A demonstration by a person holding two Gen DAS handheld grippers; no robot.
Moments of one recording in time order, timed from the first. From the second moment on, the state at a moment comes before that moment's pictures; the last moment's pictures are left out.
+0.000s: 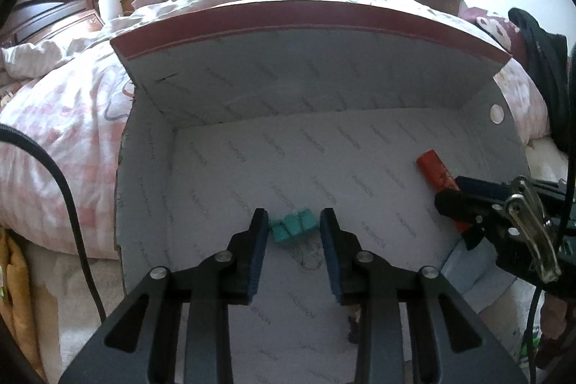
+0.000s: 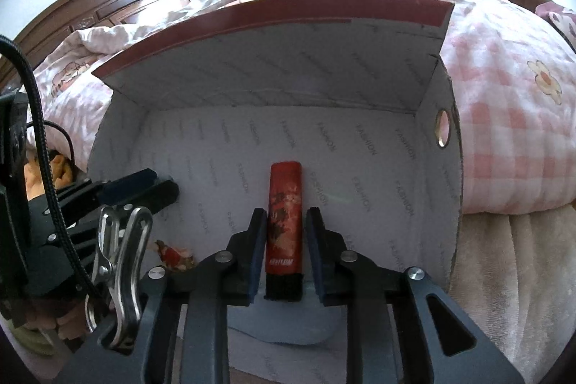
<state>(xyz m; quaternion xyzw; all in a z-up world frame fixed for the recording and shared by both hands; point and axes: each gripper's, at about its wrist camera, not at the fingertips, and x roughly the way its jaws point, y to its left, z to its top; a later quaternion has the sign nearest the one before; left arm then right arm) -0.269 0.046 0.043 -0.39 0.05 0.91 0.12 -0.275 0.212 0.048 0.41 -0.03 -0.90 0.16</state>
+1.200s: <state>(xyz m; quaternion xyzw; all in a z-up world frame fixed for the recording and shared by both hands) -0.171 0.040 0.094 -0.36 0.04 0.93 0.11 -0.182 0.216 0.090 0.40 -0.06 -0.90 0.19</state>
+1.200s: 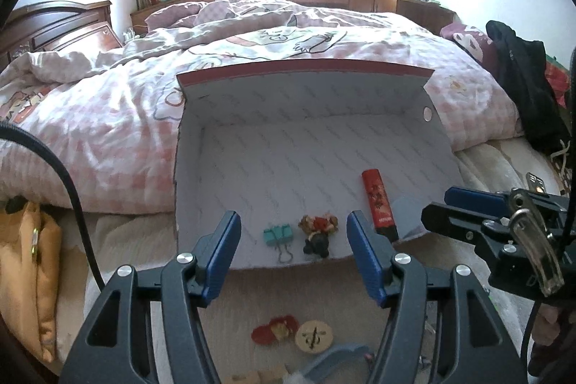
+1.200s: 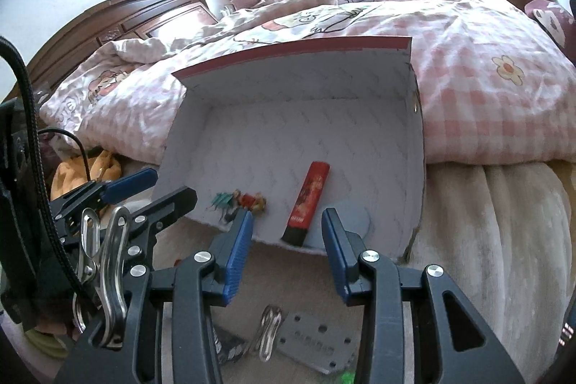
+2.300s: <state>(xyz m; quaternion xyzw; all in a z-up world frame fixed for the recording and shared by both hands) -0.066 0.022 0.083 -0.37 0.03 0.92 0.11 -0.092 0.221 0.071 0.43 -0.07 -0.88 0.19</state>
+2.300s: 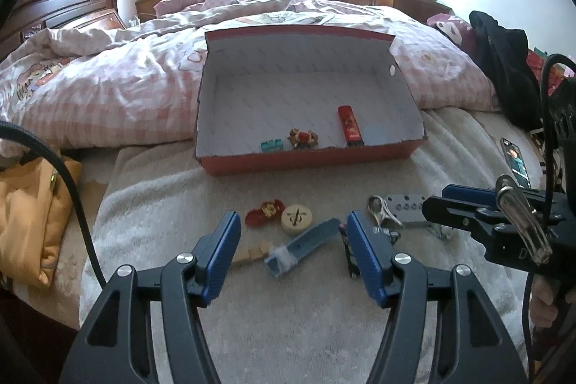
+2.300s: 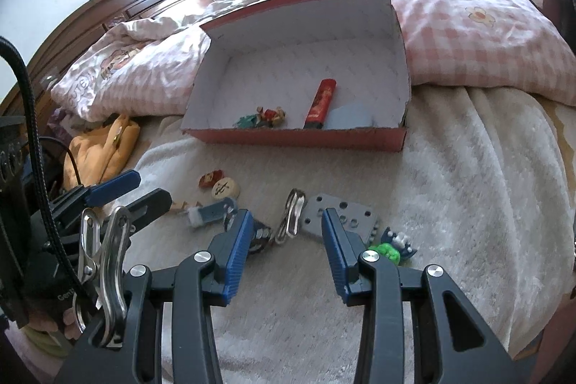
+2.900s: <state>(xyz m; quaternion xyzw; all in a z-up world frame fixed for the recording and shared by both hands) -0.049 -0.003 0.051 -0.41 0.02 0.91 0.09 -0.061 0.225 0.044 0.45 -0.04 -0.87 0.18</state>
